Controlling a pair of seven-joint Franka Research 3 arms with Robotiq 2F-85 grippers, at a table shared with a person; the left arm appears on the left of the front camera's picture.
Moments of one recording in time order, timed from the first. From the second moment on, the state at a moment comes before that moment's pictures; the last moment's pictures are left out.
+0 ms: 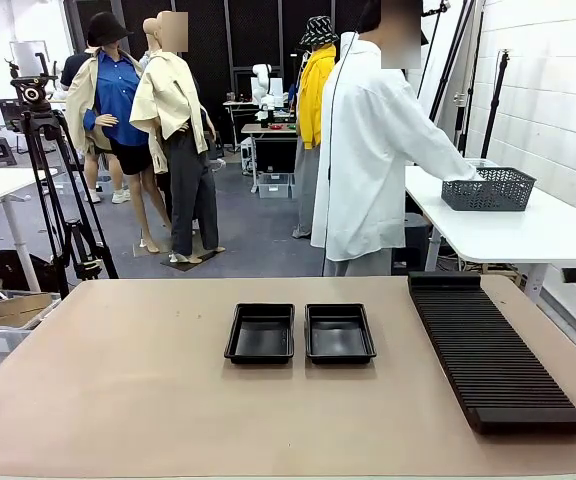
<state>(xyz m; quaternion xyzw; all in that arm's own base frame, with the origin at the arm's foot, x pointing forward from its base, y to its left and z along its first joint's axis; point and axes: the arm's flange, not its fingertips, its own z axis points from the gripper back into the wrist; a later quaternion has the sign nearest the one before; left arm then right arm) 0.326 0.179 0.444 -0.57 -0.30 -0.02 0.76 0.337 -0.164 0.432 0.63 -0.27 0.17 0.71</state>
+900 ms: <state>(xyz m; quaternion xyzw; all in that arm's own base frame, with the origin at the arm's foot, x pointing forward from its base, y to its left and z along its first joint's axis) 0.335 0.172 0.440 -0.57 -0.30 -0.03 0.76 0.338 -0.178 0.421 0.64 -0.28 0.17 0.70</state>
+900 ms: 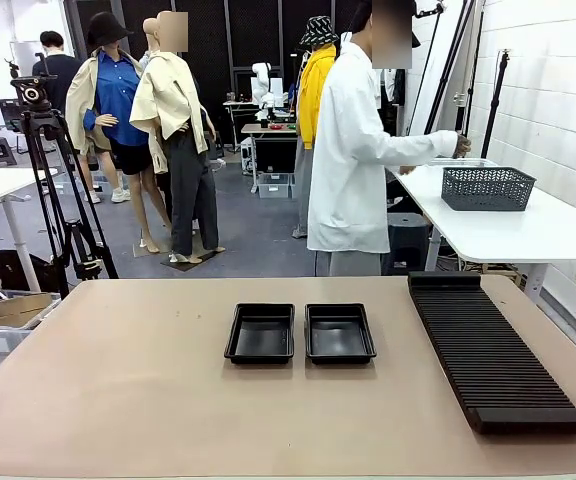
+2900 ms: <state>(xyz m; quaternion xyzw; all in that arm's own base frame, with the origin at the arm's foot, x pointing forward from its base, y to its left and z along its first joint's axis) 0.335 0.171 0.440 -0.57 -0.30 -0.03 0.77 0.337 -0.179 0.420 0.64 -0.28 0.16 0.70</state>
